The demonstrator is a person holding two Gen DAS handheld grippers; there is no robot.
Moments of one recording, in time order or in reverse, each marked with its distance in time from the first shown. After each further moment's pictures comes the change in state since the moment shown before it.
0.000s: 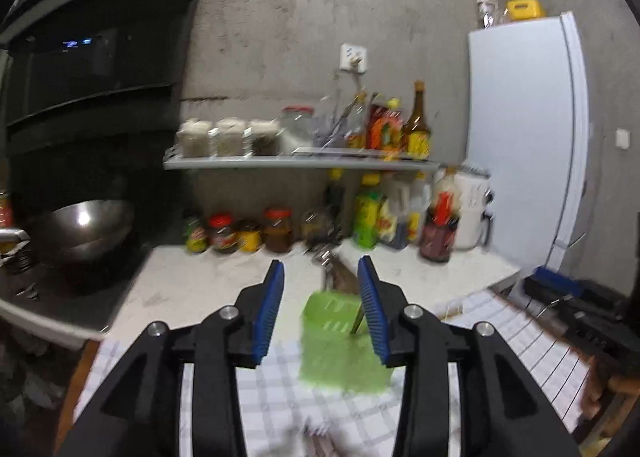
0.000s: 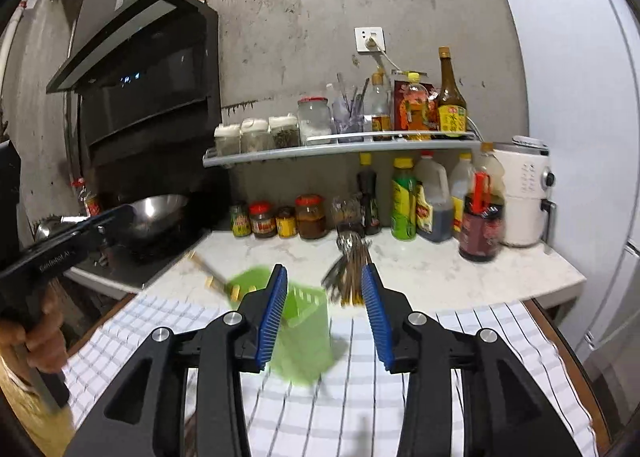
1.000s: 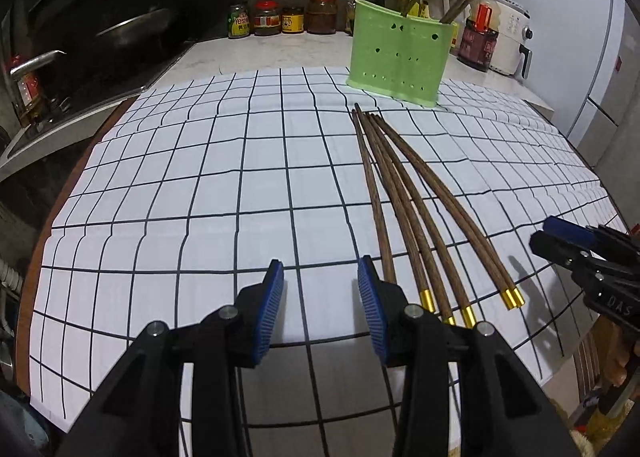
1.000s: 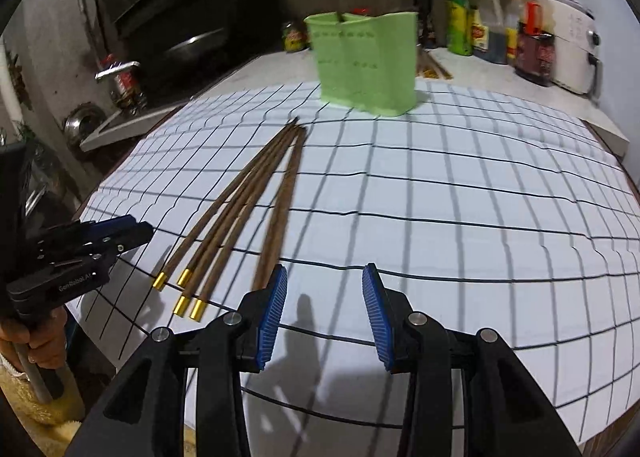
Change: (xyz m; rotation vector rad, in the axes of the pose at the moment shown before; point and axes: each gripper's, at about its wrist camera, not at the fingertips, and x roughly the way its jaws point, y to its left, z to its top) left arm -0.057 0.025 -0.211 -0.057 0.576 0.080; right arm -0.003 0.082 -0.180 -0.029 0.509 0.155
